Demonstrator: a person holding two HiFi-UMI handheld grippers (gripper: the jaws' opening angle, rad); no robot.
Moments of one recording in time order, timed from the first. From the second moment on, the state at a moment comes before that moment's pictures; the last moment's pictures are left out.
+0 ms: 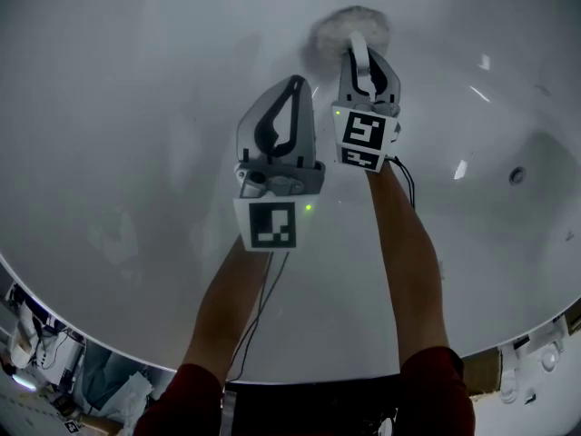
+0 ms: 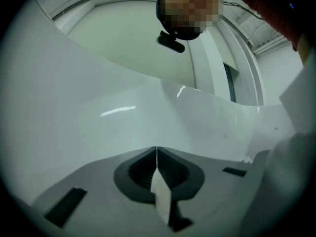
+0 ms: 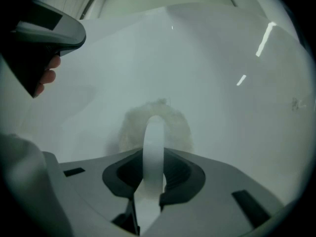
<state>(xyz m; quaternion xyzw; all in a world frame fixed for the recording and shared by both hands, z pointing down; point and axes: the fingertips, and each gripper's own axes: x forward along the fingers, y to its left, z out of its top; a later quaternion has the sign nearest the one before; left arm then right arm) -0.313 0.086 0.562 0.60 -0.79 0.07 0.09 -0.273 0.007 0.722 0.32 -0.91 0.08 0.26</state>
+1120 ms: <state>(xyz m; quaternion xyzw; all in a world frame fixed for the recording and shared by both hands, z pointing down) -0.173 -0.073 0.554 0.67 -0.74 0.07 0.07 -0.122 -0.152 0.731 0.35 -0.88 0.03 0.31</state>
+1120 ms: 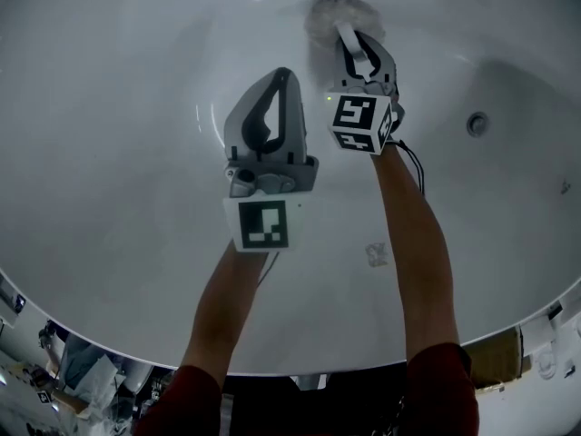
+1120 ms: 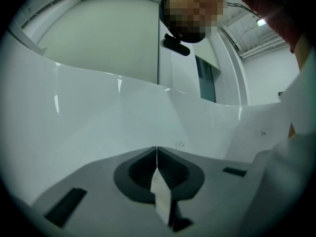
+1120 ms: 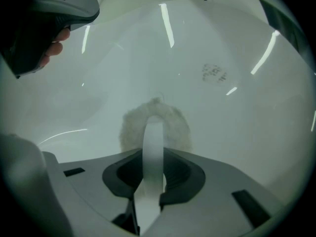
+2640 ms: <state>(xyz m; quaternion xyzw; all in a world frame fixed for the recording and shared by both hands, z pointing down) 0.151 -0.169 0.537 0.74 -0.67 0.06 0.05 0.307 -0.260 0.746 0.55 -0.75 0.16 0.32</state>
